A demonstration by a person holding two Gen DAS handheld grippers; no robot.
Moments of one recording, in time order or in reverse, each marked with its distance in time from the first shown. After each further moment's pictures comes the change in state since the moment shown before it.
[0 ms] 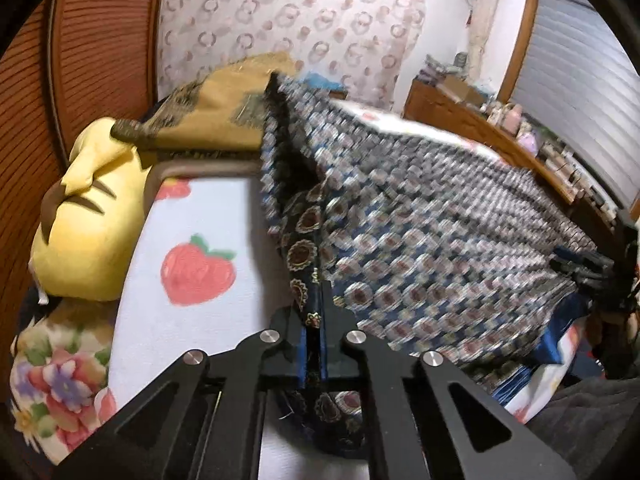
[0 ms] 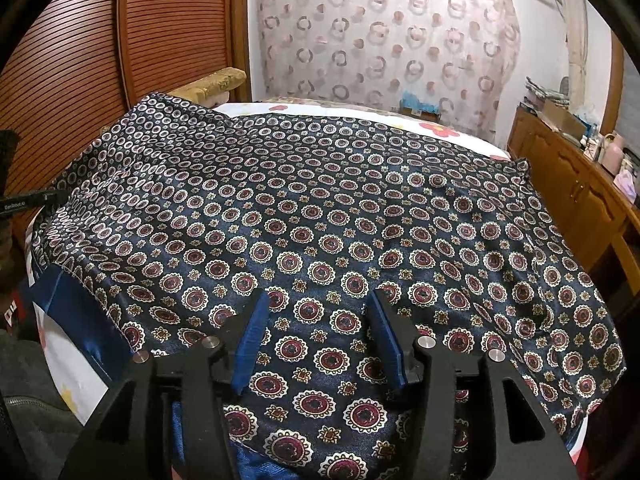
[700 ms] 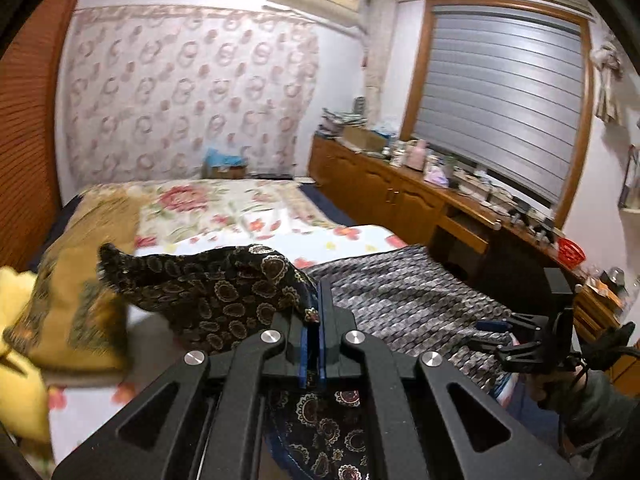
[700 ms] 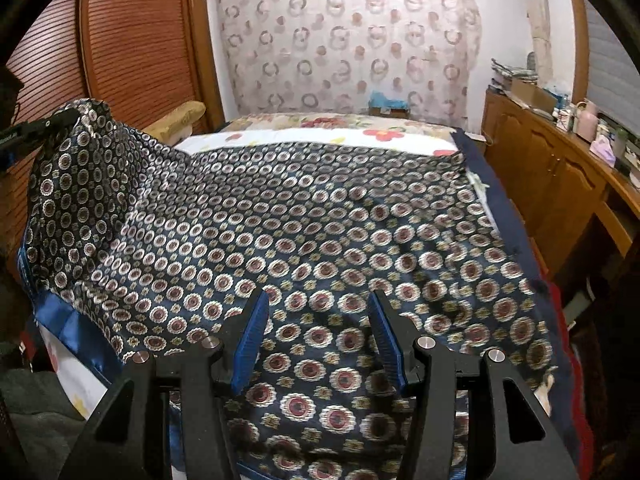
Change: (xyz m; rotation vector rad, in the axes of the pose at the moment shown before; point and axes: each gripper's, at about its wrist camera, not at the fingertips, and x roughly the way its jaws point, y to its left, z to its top) left arm -0.006 -0.139 0.125 0.216 -0.208 -0.283; right arm -0.040 -0.053 0.008 0.138 -0.036 -0.035
